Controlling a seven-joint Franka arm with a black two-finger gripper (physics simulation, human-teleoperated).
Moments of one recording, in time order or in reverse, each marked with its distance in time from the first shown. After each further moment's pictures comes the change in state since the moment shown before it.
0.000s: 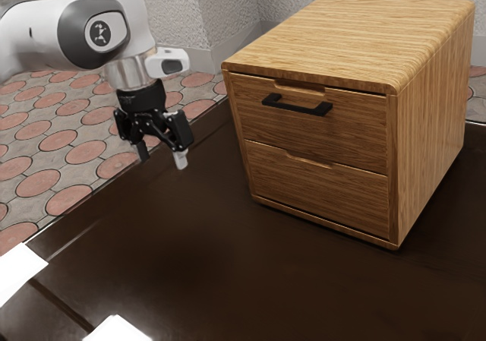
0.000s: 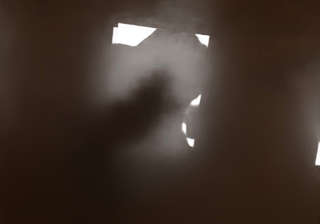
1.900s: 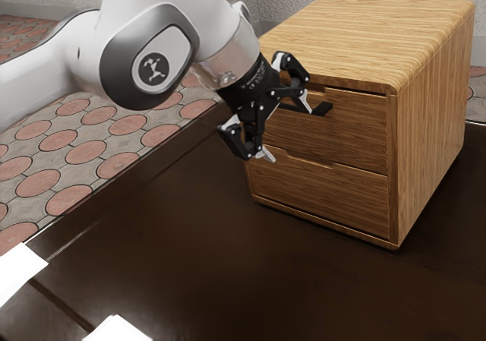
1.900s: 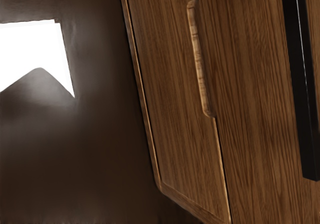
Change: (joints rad) arm -0.278 -0.141 -0.113 -0.176 0.005 0.578 -1.625
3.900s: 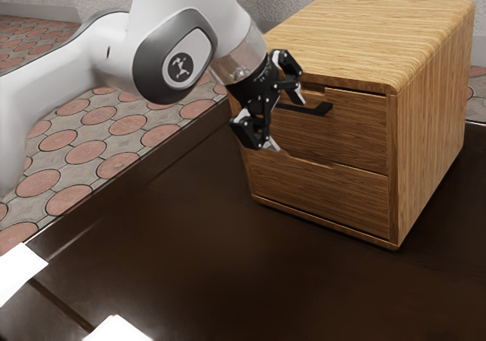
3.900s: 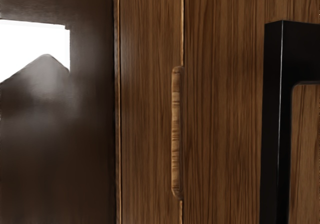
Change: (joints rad) arm 0.084 0.125 -0.020 0.102 0.033 0.021 -0.134
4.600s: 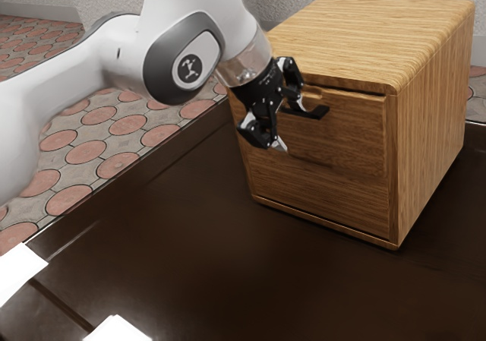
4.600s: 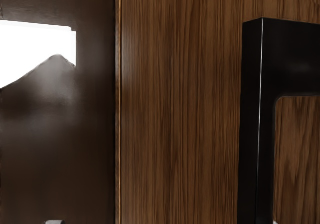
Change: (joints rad) arm 0.002 0.041 -0.001 0.028 0.000 -0.007 -0.006
